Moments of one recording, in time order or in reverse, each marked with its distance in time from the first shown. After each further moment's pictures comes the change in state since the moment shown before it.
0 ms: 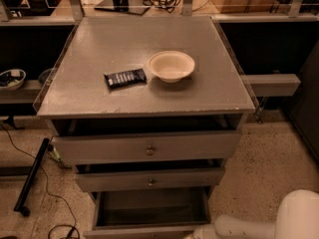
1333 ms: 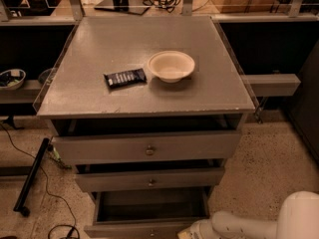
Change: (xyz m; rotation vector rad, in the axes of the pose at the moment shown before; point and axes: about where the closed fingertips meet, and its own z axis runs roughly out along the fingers) arm -0.021 0.005 0.001 -0.011 -0.043 -0.023
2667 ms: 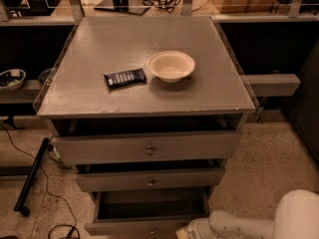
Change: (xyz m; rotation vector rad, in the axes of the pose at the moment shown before) arm -0.008 0.002 0.009 0.003 -0.013 0.006
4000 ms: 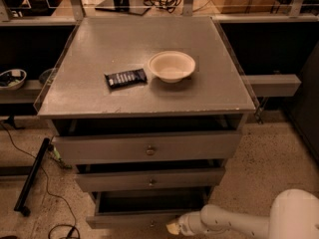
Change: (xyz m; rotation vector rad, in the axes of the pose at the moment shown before) arm -0.045 0.019 0.022 -0.035 -0.062 -0.079
